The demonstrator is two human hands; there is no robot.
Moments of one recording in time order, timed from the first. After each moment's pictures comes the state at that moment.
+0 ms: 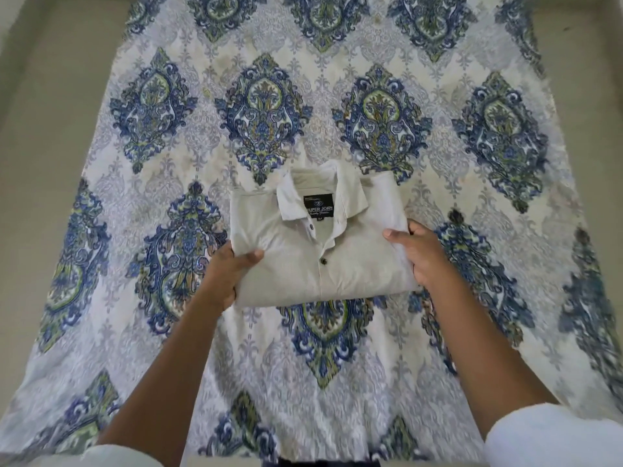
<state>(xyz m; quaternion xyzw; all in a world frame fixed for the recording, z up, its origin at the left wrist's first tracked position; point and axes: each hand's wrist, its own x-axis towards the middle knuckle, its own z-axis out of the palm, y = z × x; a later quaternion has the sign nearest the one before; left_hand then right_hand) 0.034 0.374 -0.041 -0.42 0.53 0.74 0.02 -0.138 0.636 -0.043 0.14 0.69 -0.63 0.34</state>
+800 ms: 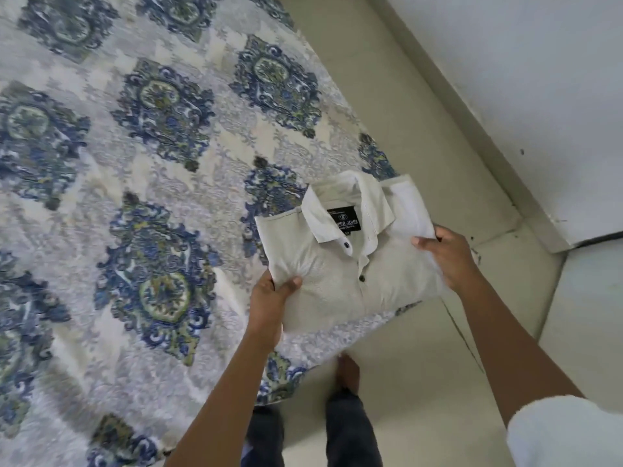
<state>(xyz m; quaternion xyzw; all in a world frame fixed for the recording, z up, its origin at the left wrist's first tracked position) 0.054 0.735 -0.043 -0.28 0.55 0.77 0.16 -0.013 1.023 -0.025 0.29 0.74 -0.60 0.11</state>
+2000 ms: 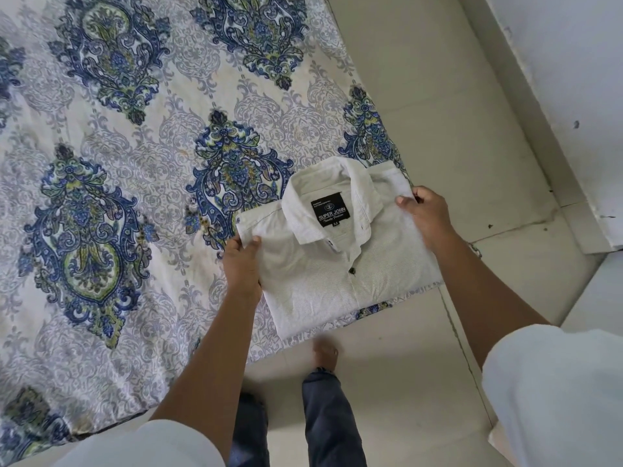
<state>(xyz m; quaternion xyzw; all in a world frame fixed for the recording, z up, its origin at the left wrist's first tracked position) -0.007 0.812 -0.133 -0.48 0.54 0.70 0.02 -0.107 1.094 -0.130 0.23 0.80 -0.53 0.15</state>
